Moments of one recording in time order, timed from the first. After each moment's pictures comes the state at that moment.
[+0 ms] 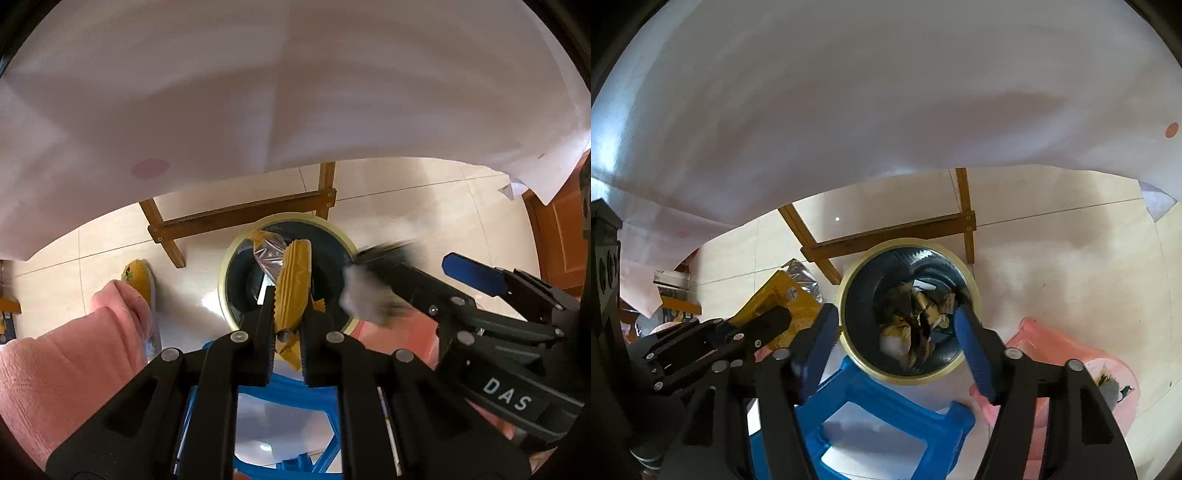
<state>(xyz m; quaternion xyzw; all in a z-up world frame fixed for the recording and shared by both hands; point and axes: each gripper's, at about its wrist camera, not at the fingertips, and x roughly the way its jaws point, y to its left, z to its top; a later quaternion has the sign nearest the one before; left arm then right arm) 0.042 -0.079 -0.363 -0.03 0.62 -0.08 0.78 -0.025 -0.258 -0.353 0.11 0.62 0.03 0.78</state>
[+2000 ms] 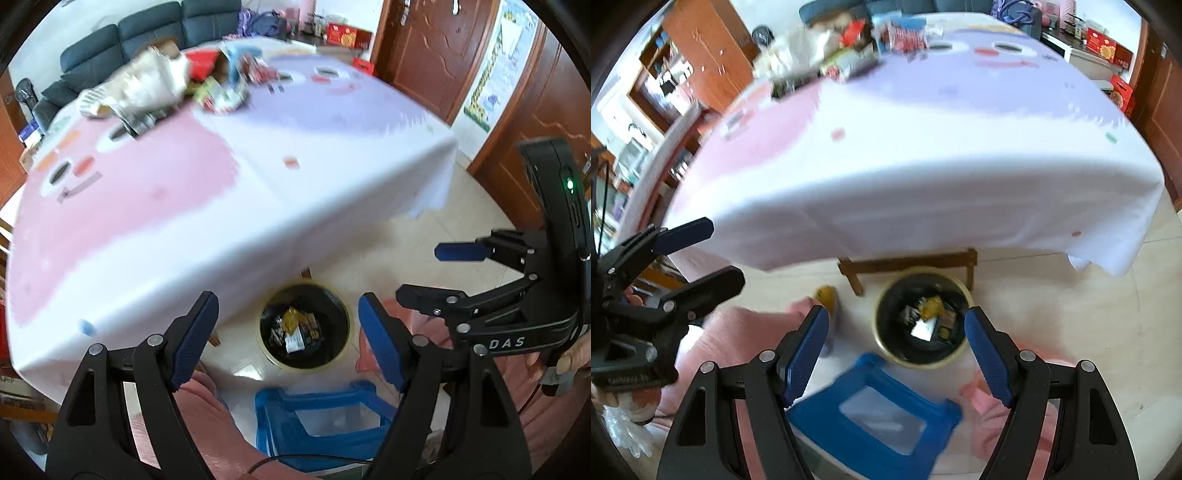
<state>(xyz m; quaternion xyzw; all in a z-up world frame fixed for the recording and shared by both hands) 0.009 -0.025 -0.141 0.07 0.48 -0.22 0.85 -0.064 -0.205 -0.155 0.07 0.57 0.06 0.81</state>
